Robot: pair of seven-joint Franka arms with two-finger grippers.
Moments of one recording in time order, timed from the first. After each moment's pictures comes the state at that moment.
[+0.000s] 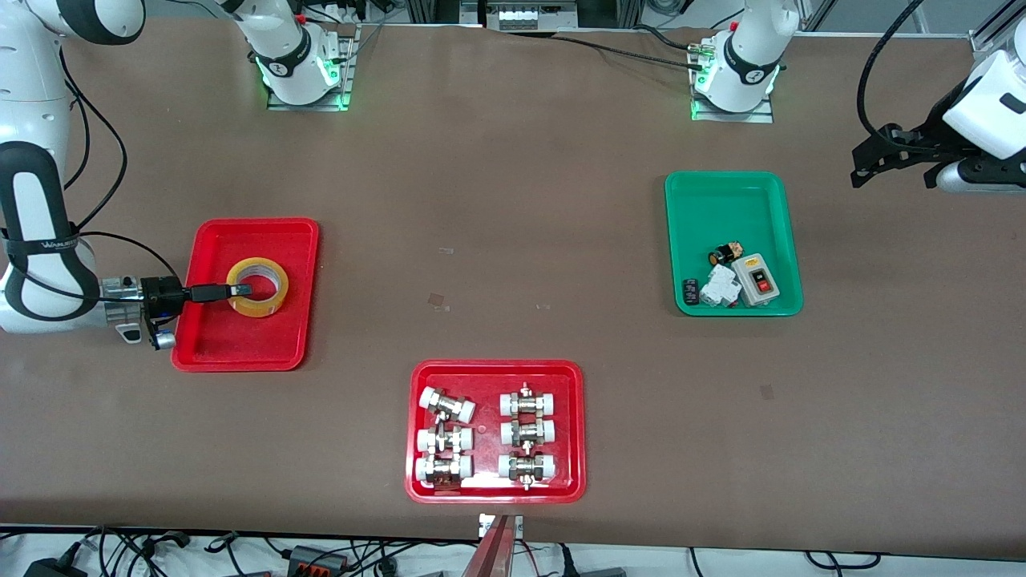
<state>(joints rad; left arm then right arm) 0.00 -0.06 -0.06 -1.64 0.00 1.56 -0.07 -0.33 0.80 0.01 -1.57 0.63 1.64 -0.55</state>
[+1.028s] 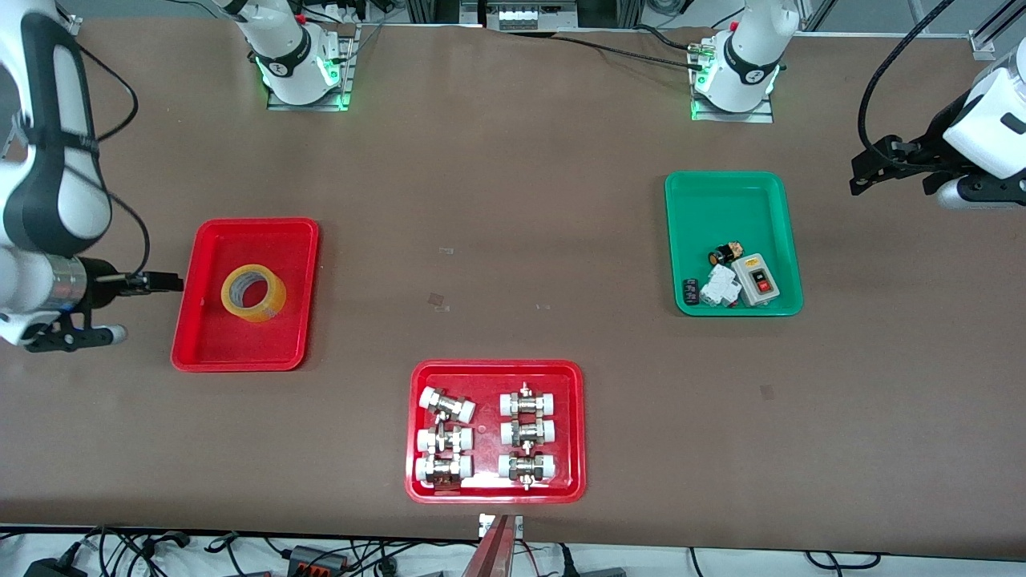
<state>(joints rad) 0.00 0.01 -0.07 -1.55 0.00 1.49 -0.09 -0.10 0.40 0.03 -1.48 -0.06 1.66 -0.13</state>
